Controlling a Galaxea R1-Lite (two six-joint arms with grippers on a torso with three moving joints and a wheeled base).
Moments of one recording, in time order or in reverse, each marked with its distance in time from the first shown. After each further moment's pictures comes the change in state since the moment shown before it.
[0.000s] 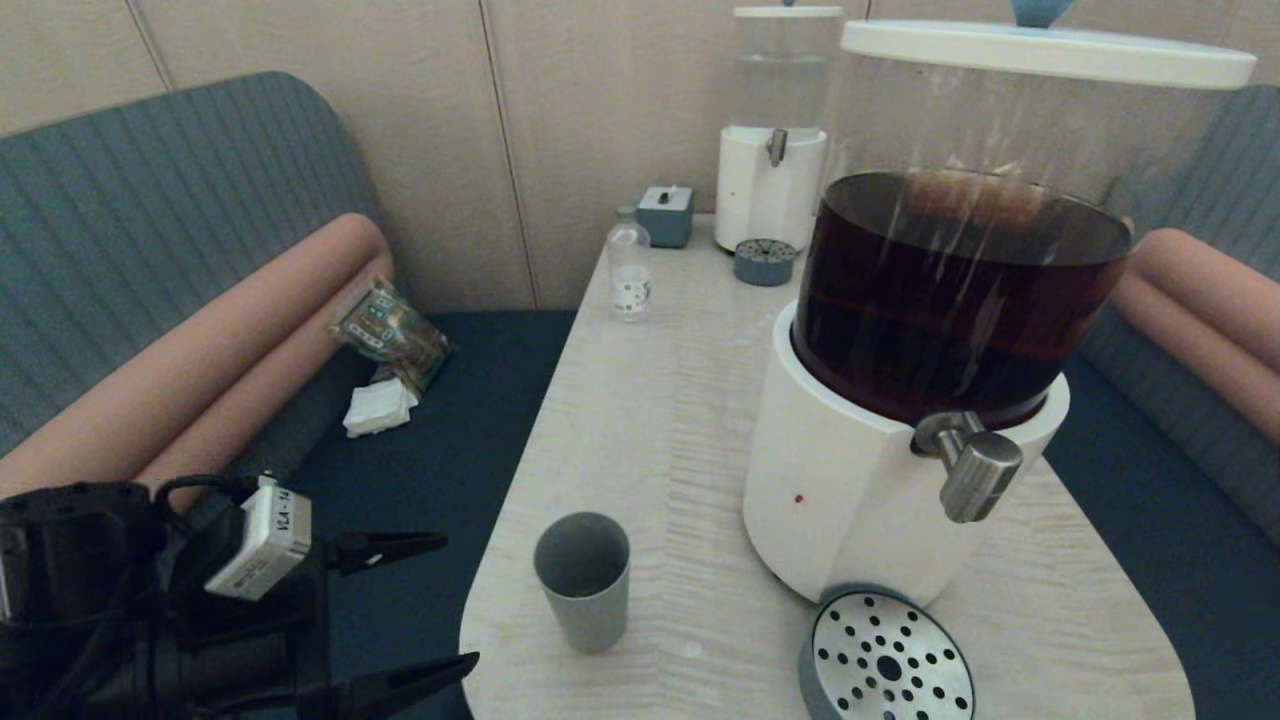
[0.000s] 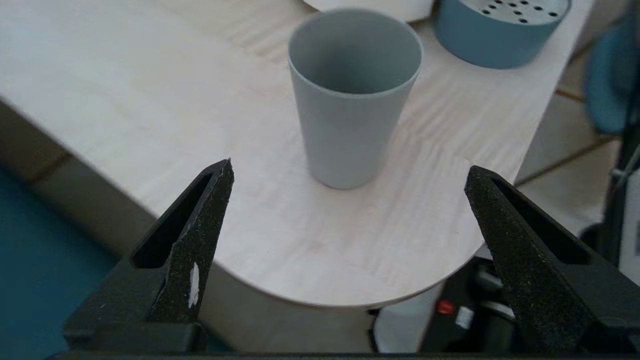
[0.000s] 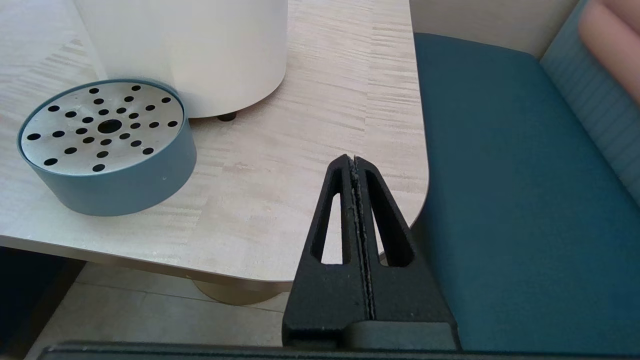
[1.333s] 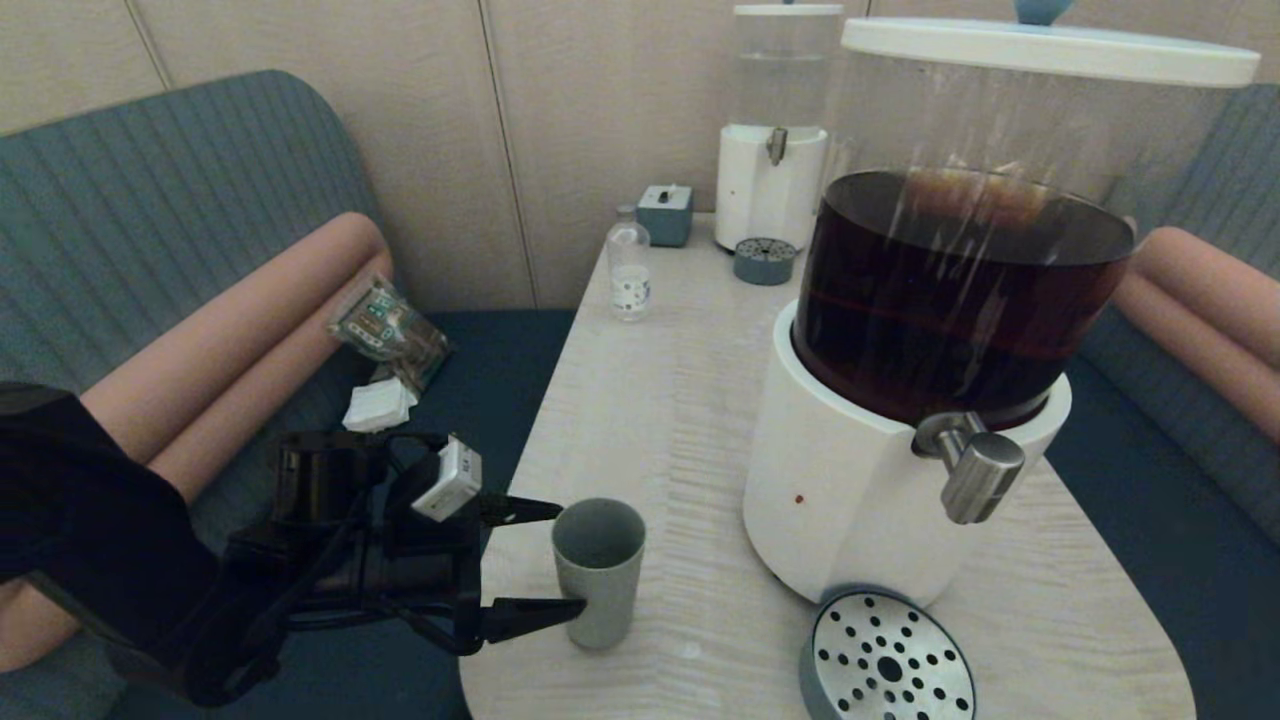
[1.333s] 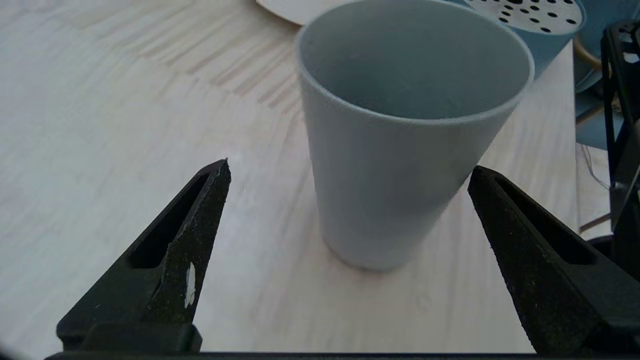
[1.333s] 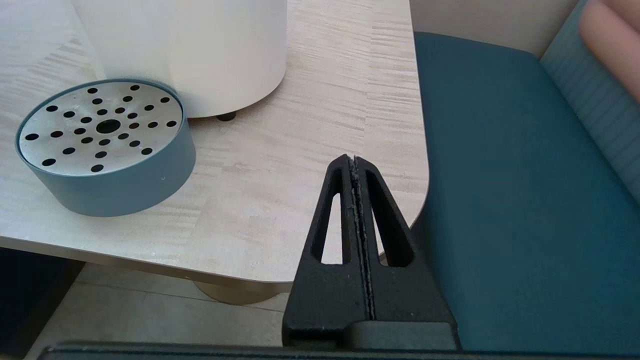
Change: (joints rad) left arm -0.172 0.417 -0.306 -0.097 -0.046 -0.052; right arm 0.000 0.000 0.000 0.000 0.000 0.000
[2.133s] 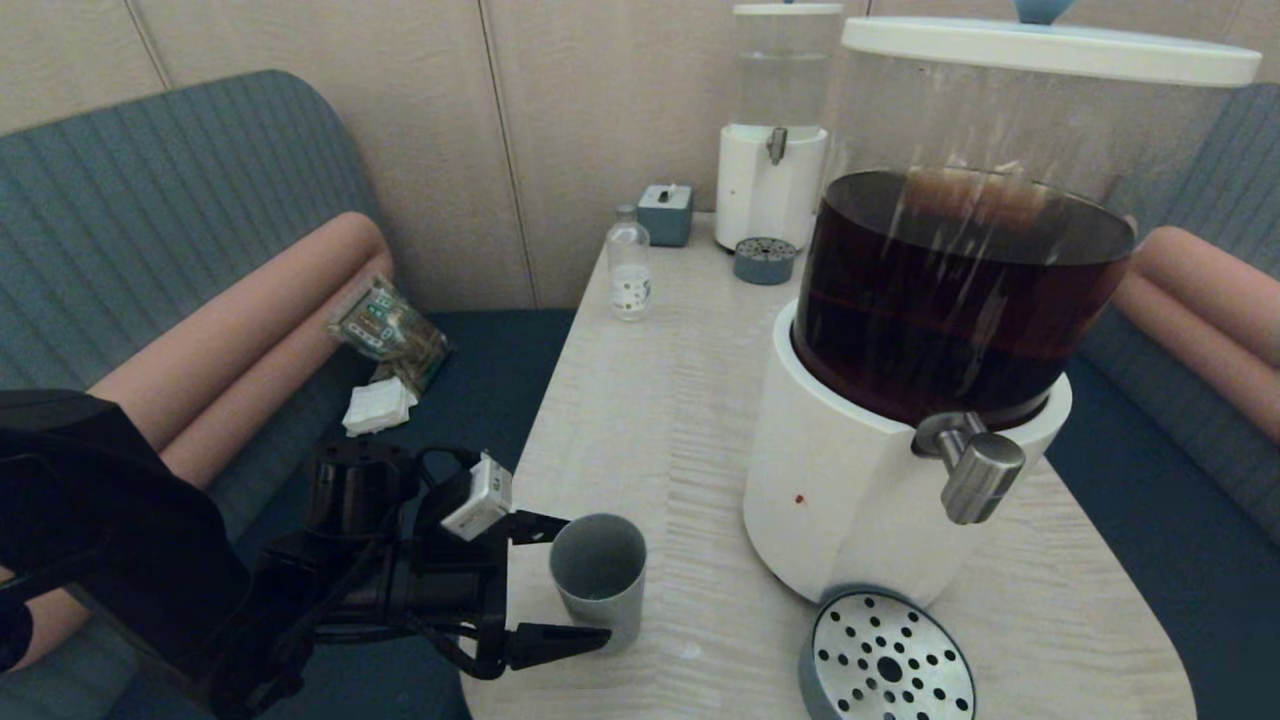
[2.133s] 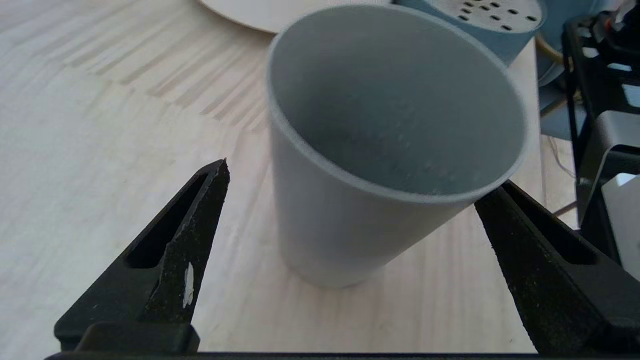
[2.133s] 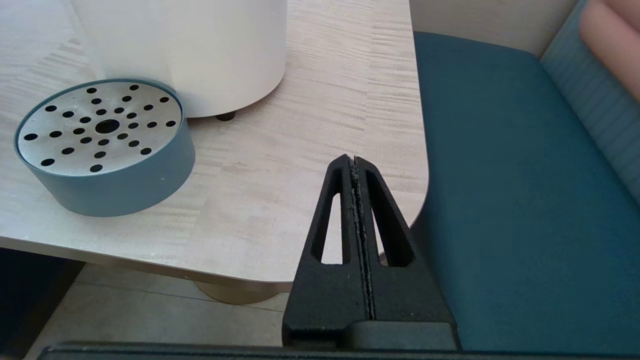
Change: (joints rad) left arm -0.074 0.015 0.014 -0.013 -0.001 -0.010; right arm 0.000 0.000 0.000 0.000 0.000 0.000
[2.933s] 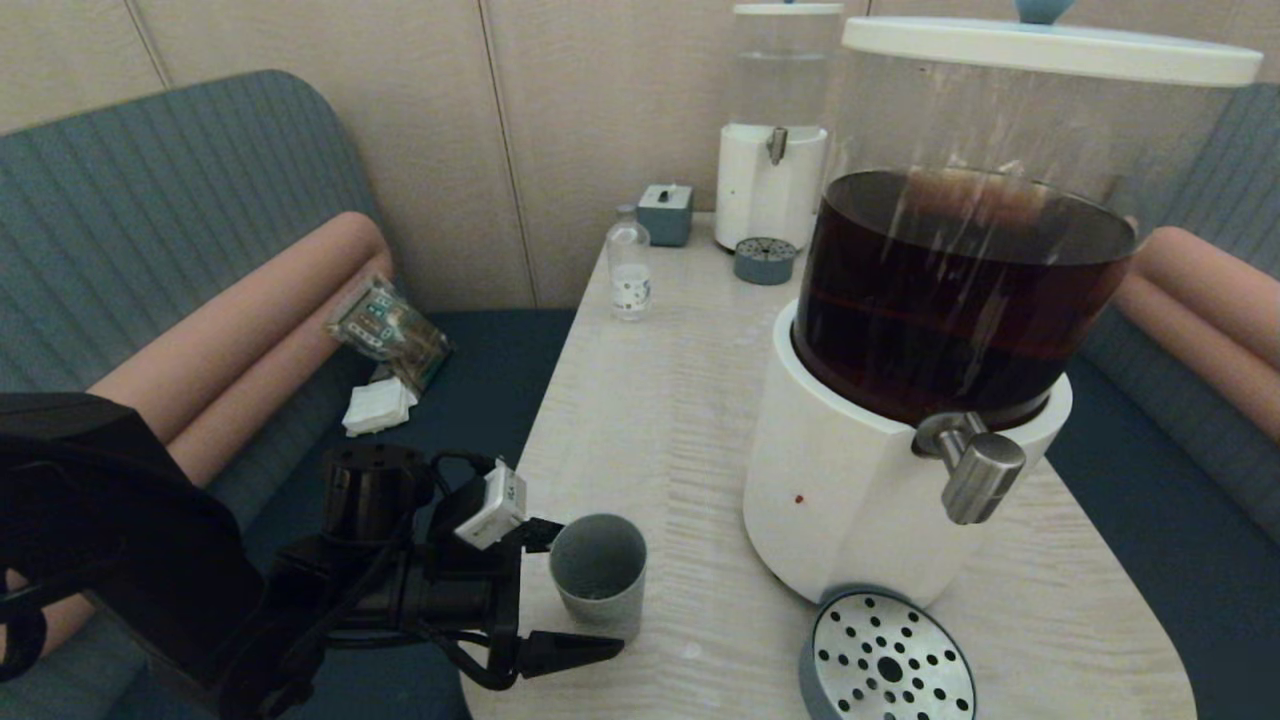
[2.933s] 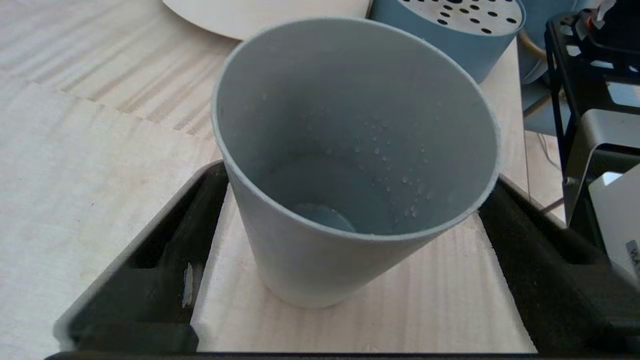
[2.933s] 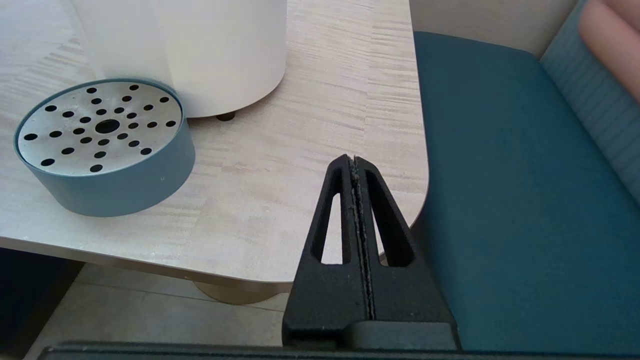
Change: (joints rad) left arm -0.038 0.008 0.001 -0.014 0.003 -0.001; right arm 0.000 0.000 0.000 0.000 0.000 0.000
